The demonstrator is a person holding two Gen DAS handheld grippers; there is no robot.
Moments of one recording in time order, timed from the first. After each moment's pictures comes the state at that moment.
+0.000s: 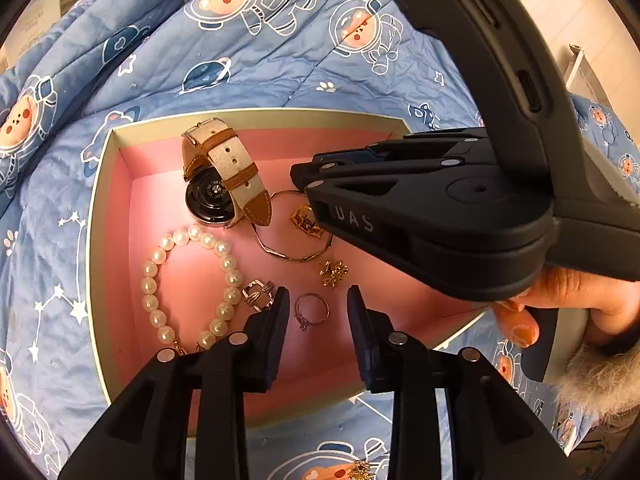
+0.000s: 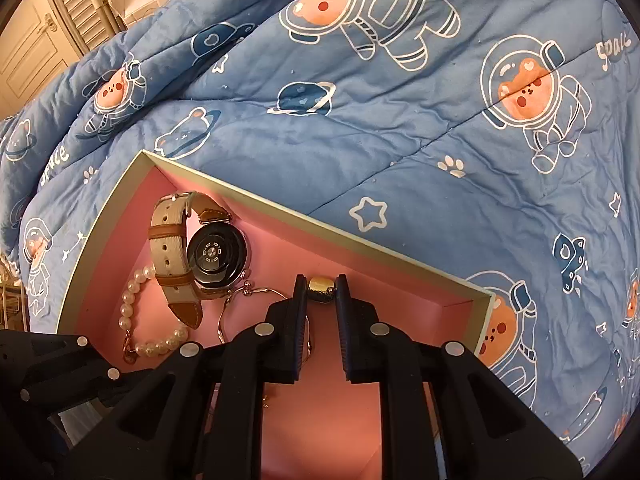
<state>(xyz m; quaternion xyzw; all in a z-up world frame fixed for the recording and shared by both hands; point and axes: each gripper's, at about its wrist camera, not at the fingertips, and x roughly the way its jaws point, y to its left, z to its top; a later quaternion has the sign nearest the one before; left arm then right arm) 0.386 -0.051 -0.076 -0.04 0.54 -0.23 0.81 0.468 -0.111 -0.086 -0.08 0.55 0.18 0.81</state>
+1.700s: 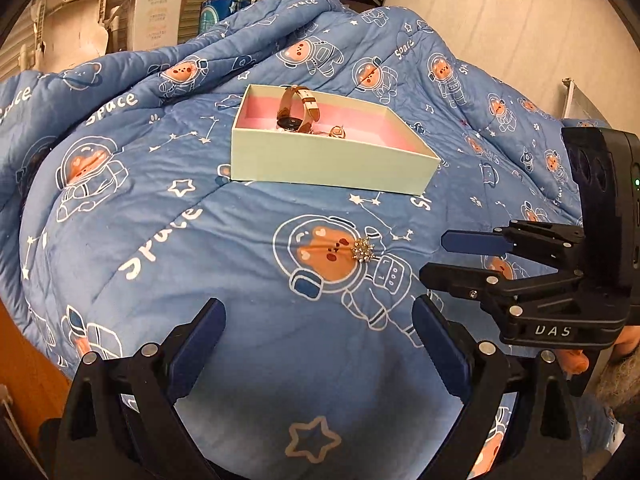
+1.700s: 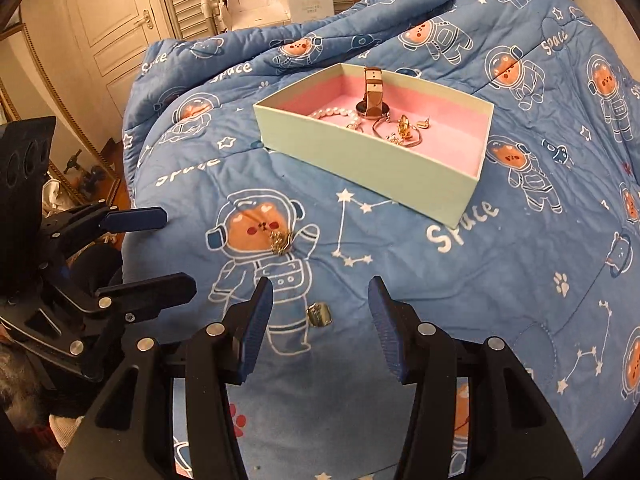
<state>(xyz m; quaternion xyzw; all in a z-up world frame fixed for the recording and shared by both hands) 0.170 0.001 -0.079 -0.06 0.40 -0.14 0.90 0.213 -0.152 -0.080 -0.08 0.43 0.29 0.85</state>
